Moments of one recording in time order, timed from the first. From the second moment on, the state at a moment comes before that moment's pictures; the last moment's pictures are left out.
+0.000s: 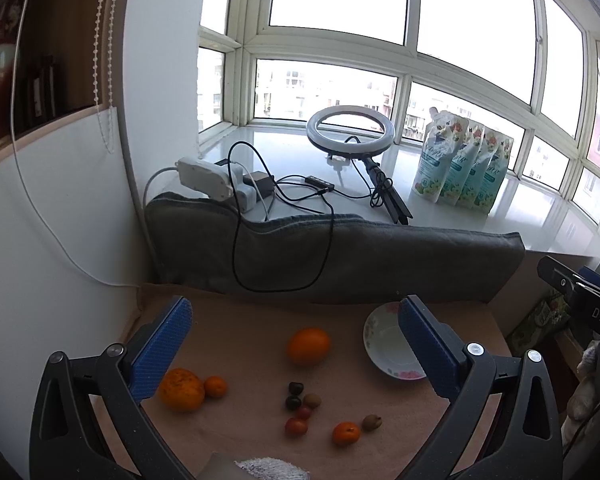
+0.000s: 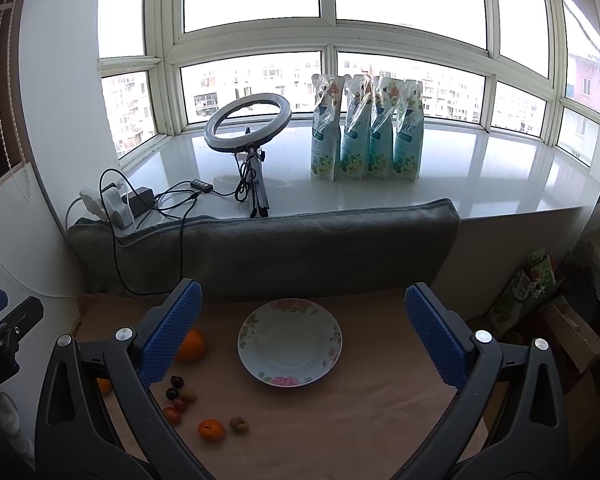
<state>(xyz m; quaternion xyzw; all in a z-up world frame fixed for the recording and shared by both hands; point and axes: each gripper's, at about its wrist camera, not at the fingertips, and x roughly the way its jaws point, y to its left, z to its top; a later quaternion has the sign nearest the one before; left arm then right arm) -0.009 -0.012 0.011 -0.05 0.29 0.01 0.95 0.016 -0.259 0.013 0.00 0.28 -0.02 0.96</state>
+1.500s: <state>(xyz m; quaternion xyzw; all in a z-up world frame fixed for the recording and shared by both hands) 0.006 0.005 -0.045 -0.06 0.38 0.02 0.92 0.045 -0.260 -0.047 0.02 0.36 0.02 0.93</state>
